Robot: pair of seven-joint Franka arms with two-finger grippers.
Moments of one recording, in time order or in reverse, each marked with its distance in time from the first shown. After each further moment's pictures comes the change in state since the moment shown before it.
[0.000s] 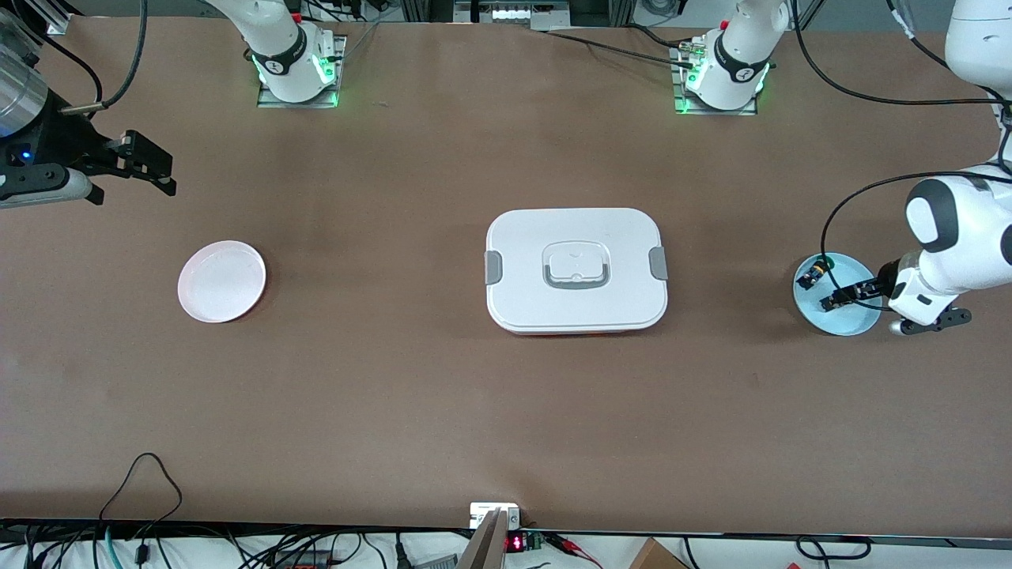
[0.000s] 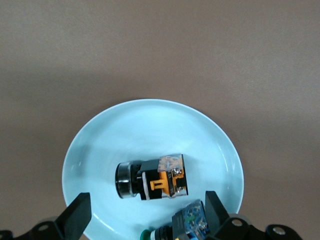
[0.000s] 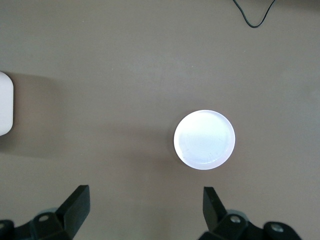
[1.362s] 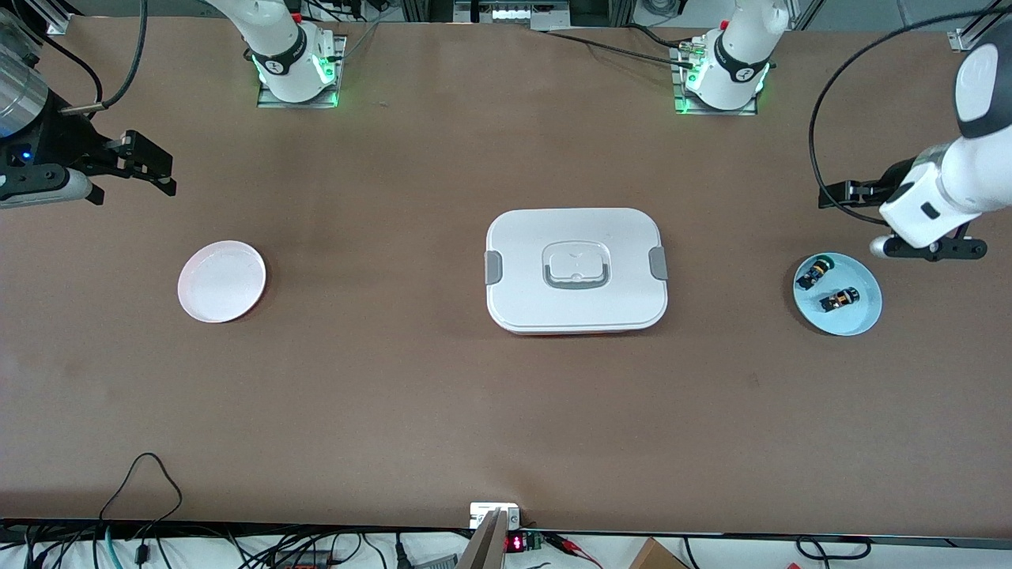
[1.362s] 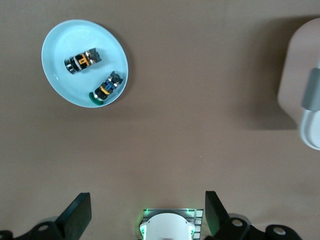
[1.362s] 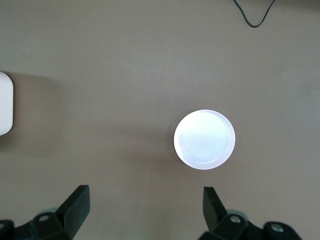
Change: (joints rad) left arm -0.273 -0.317 0.002 0.290 -0.023 -0.891 -0.019; right arm 0.000 0.000 0.000 -0.001 0.000 0.000 0.000
